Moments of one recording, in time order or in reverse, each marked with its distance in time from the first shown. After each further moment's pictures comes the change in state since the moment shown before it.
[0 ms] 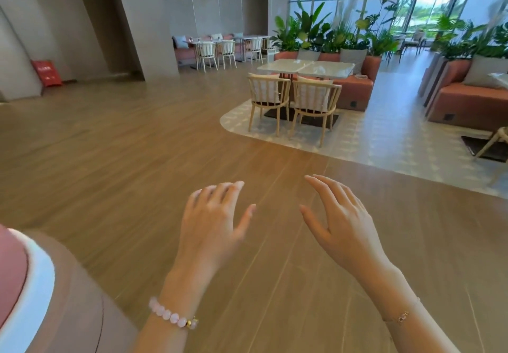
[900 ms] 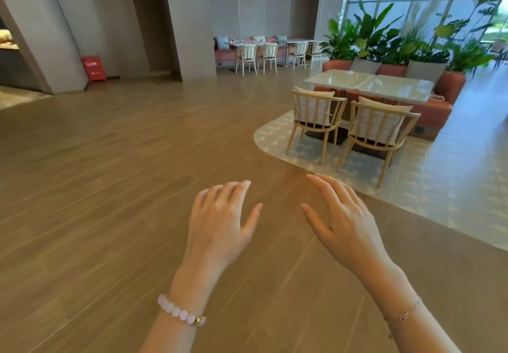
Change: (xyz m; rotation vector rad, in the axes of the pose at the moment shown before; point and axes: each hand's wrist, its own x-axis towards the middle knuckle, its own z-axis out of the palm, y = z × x) left_hand 0.414 -0.251 0.216 0.062 0.057 -0.143; right_hand 0.464 0.079 0.316 0.081 -0.061 -0.145
